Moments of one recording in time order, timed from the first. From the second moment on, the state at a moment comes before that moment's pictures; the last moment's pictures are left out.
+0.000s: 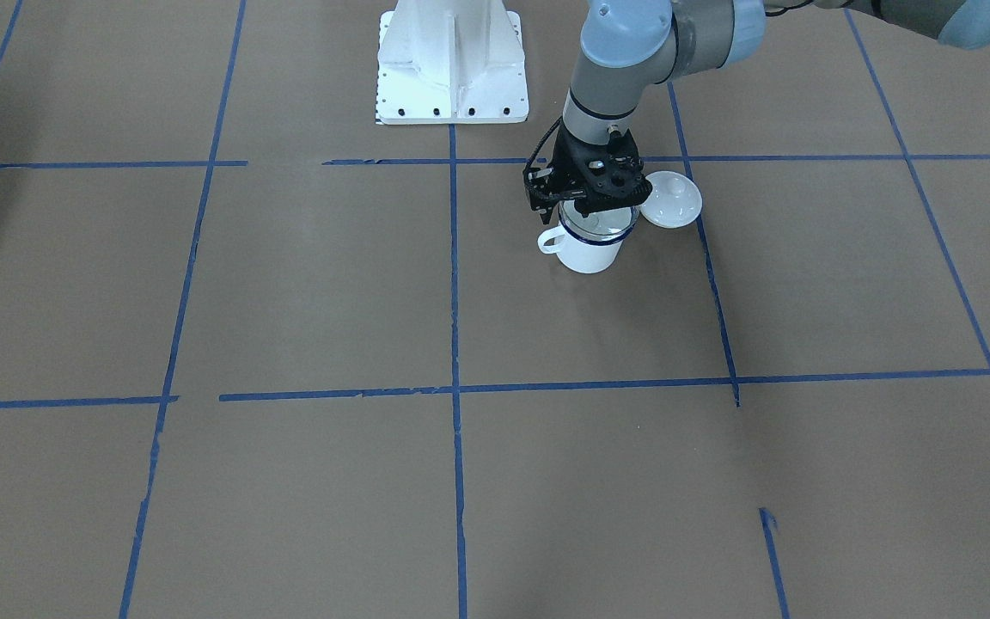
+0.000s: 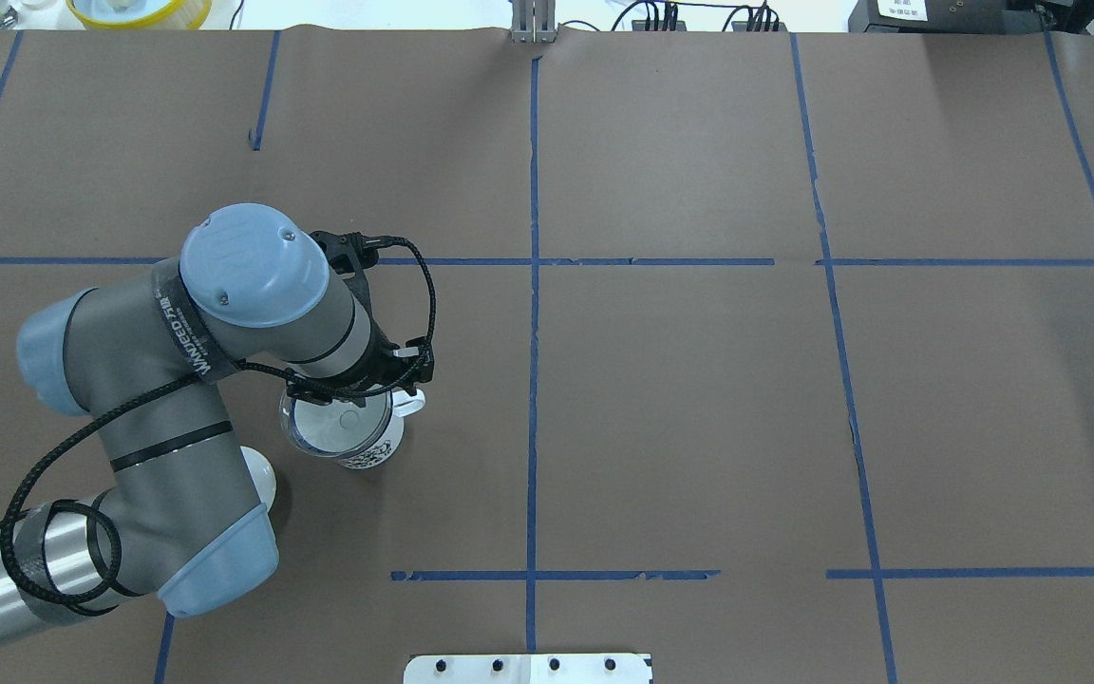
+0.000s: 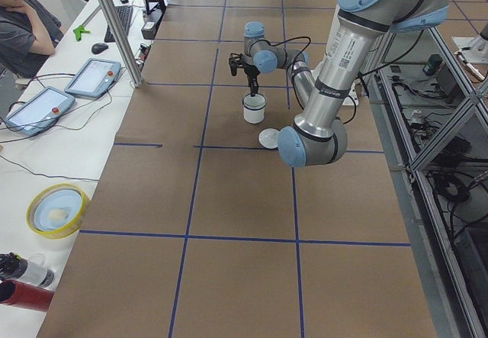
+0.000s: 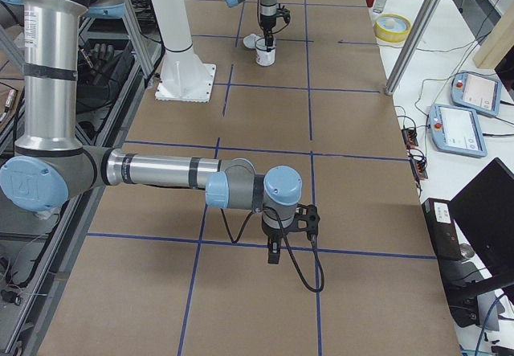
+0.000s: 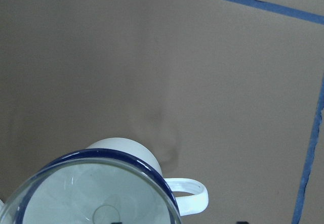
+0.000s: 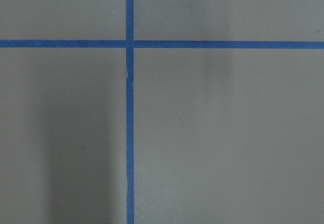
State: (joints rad) left arm -0.53 -2.10 -1.89 -1.52 -1.93 -1.41; right arm 1.57 -1.68 1.66 -1.57 2.29 0.01
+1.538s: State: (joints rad) left arm -0.74 -2.16 -2.01 -1.53 -1.75 -1.54; right arm 1.57 -1.68 1.66 -1.57 2.29 0.01
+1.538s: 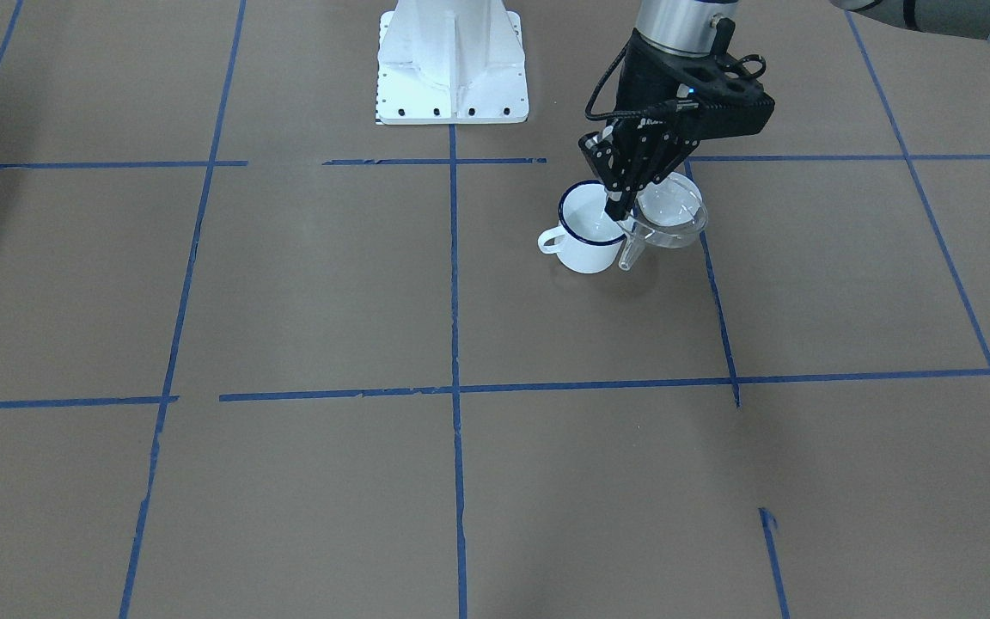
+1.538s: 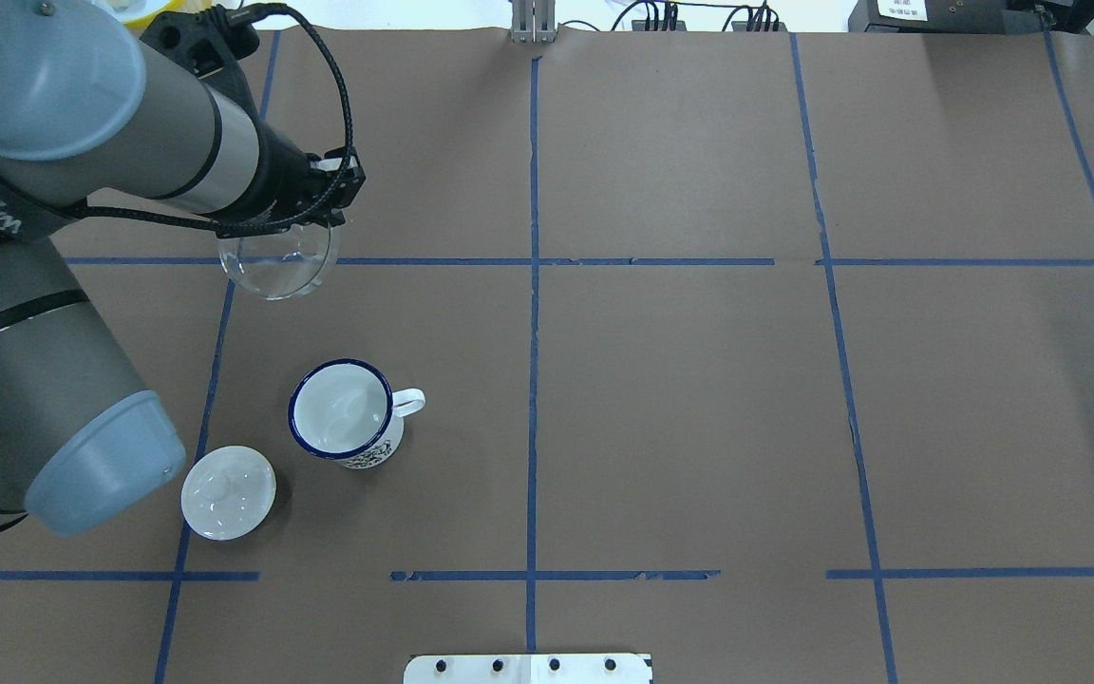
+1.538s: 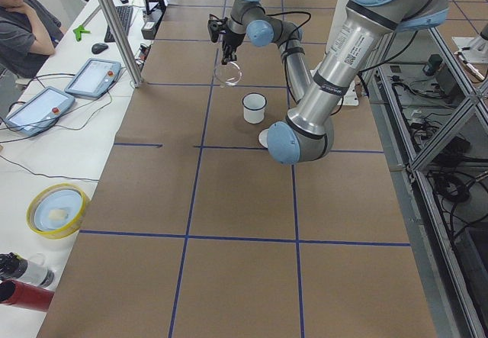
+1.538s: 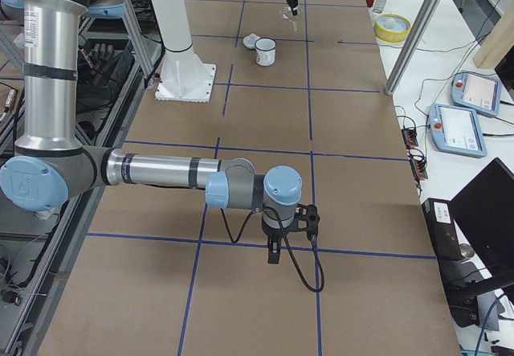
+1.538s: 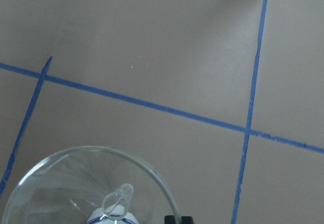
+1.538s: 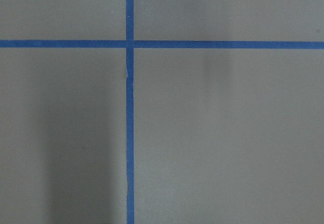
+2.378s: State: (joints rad) left arm -0.76 -2.17 -1.42 -2.30 -1.33 -2.15; right arm 1.57 -1.68 1.66 -1.57 2.29 0.01
